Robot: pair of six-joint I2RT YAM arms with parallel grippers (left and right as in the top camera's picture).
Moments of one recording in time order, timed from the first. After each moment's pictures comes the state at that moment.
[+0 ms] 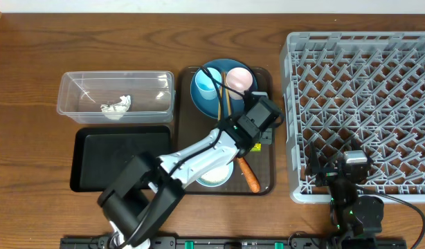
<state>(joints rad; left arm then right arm) -0.84 1.88 1.18 -0.26 -0.09 -0.70 0.08 0.01 0.01 -0.07 0.00 -0.01</state>
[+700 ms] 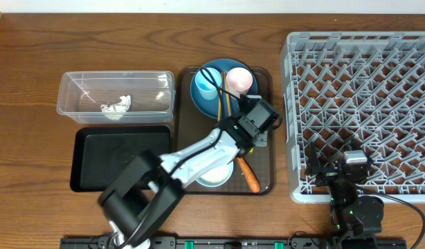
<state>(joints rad) -0.84 1.84 1.18 -0.38 -0.14 -0.72 0.08 0.01 0.01 -0.07 0.00 -0.01</state>
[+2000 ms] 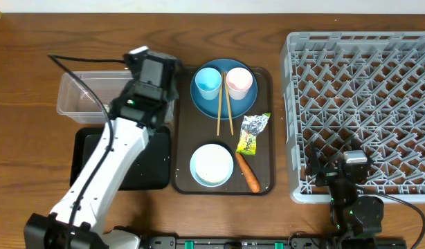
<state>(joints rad) -0.29 1.46 1.18 -0.60 -0.37 -0.61 0.08 0.01 0.01 -0.07 0.00 -0.01</state>
